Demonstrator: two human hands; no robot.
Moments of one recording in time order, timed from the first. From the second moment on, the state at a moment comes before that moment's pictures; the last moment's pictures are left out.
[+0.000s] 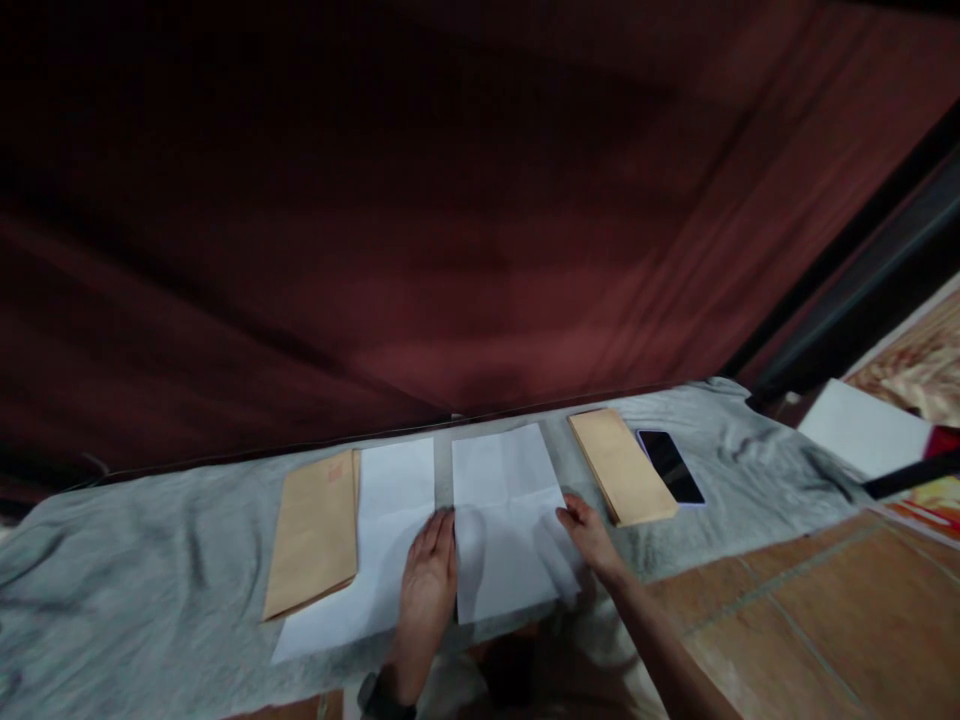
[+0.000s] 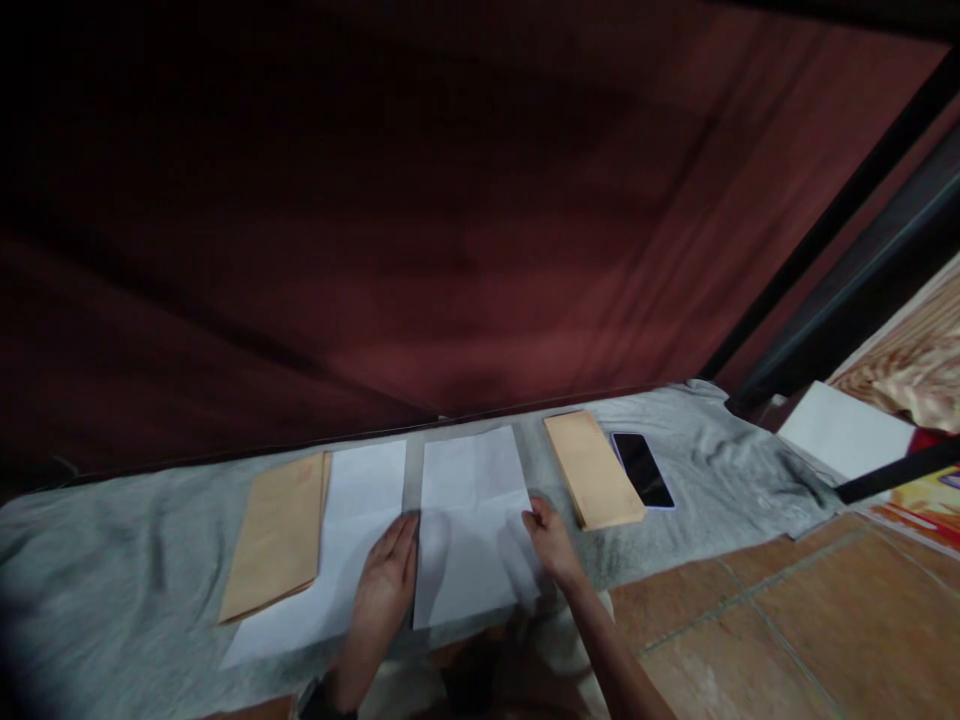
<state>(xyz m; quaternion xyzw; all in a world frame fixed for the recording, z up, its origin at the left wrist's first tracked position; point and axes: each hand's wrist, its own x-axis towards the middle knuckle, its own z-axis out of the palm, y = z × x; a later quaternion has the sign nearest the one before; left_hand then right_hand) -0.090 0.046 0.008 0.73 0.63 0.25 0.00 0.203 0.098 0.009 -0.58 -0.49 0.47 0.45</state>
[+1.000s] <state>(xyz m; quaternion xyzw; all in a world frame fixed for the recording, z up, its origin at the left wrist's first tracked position) -0.027 0.062 -0.009 0.75 0.62 0.25 -0.04 0.148 0.085 0.004 -0.57 -0.78 0.06 0.23</state>
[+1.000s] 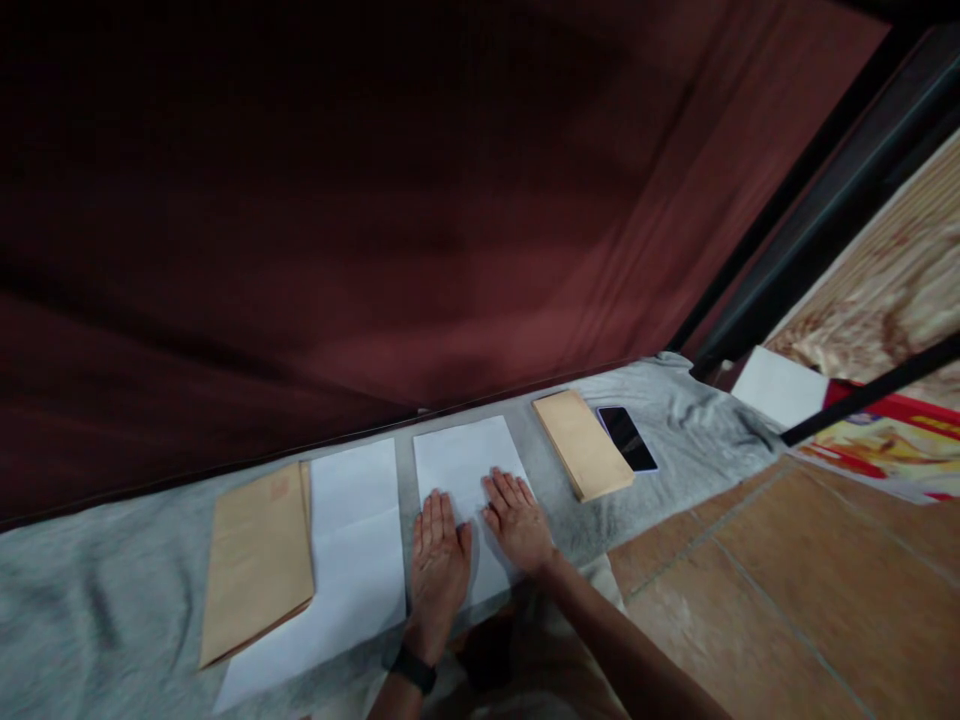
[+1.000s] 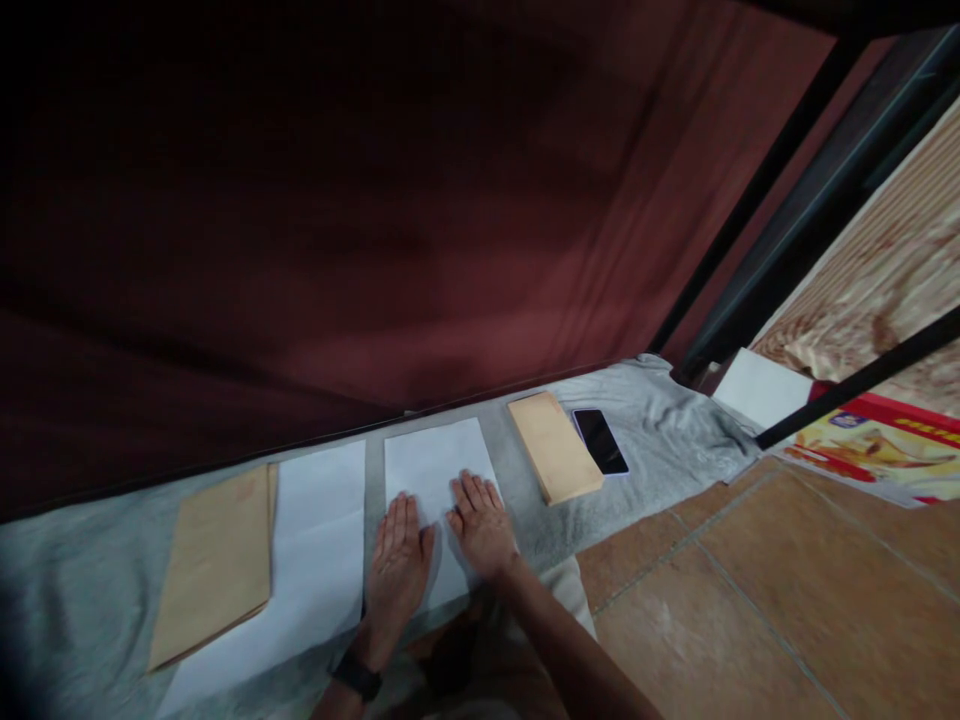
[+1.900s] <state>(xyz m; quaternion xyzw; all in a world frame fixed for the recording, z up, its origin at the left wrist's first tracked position) -0.025 -0.013 0.001 0.82 0.55 0.16 -0.08 0.164 0.034 0.003 -0.52 -0.82 0.03 0.22</state>
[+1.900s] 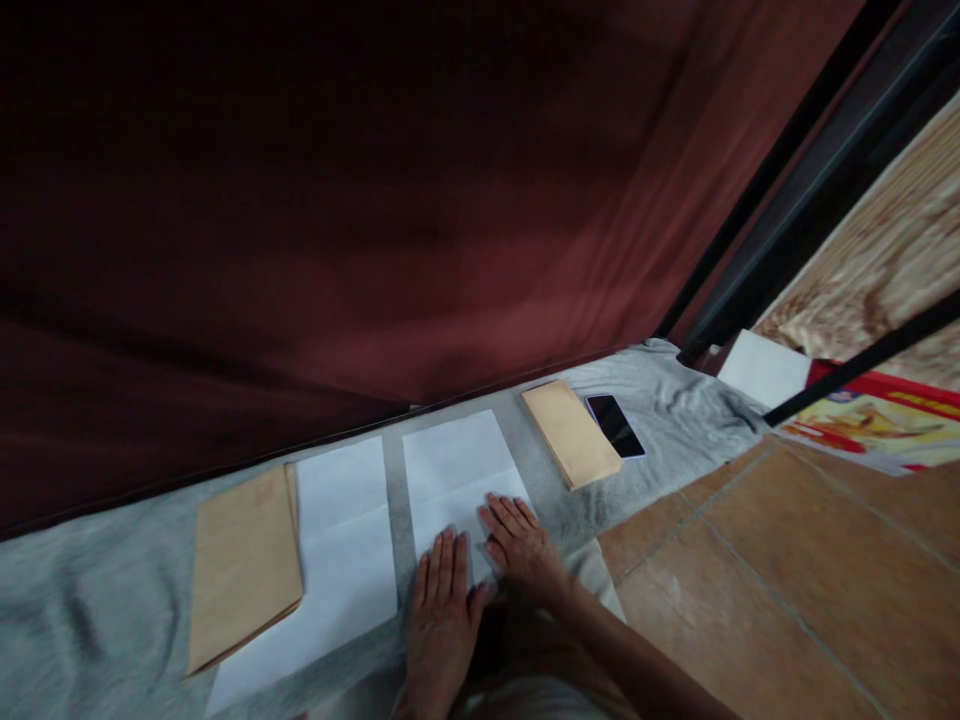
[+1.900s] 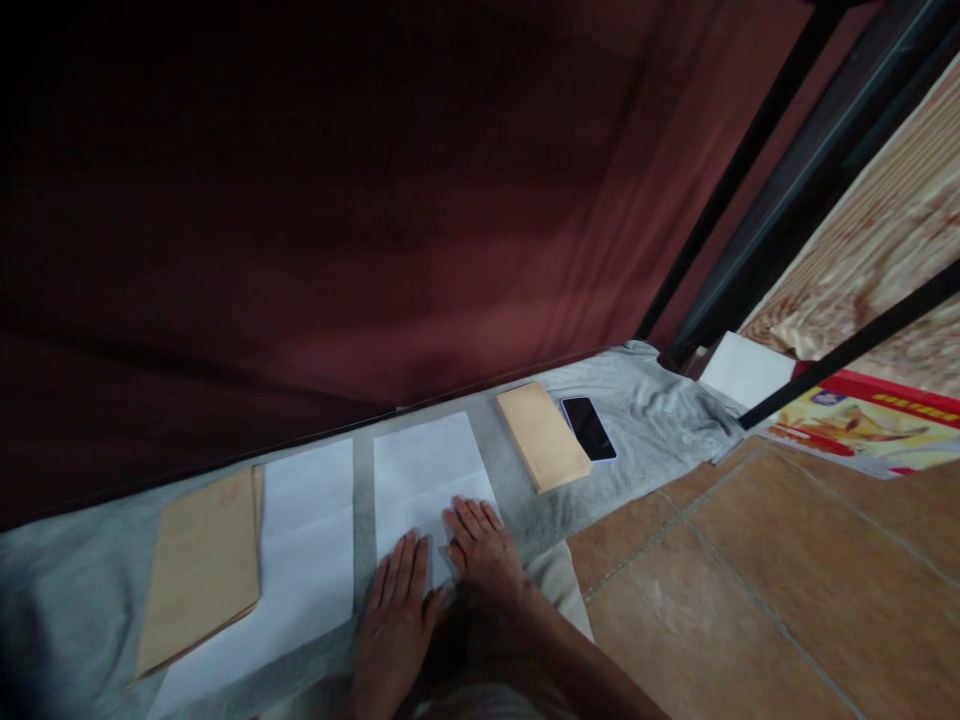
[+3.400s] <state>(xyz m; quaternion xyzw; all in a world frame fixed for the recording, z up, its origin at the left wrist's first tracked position) -0.099 0.020 0.027 0.63 0.62 0.35 0.31 0.233 0.034 0.050 -0.54 -0.65 0.40 0.37</state>
